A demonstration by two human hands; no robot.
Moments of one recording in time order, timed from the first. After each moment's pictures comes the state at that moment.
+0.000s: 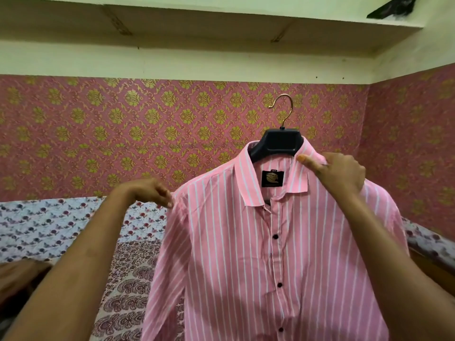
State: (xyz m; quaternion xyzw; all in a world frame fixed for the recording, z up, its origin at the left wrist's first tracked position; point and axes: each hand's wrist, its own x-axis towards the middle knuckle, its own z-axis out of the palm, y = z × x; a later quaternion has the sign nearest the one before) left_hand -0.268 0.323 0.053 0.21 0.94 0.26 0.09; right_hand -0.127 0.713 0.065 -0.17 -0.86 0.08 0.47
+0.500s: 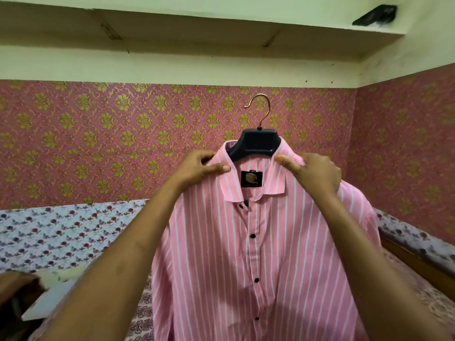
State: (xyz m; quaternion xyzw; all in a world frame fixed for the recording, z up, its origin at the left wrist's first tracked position) left_hand -0.231 0.434 0.088 0.40 0.78 0.48 -0.11; right_hand -0.127 0.683 0.076 -0.15 -0.87 0.12 0.46
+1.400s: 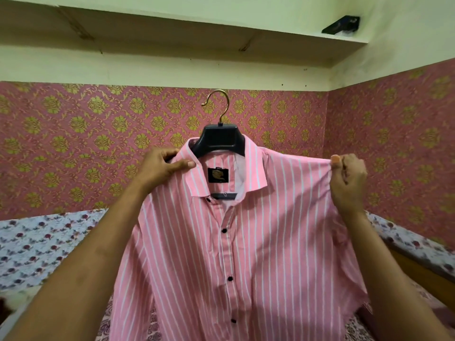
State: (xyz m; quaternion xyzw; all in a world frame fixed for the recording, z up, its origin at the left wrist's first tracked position) left_hand -0.256 0.405 0.089 0.39 0.72 0.55 -0.15; right_hand -0.082 0.755 0.043 -0.04 -0.72 0.23 0.66
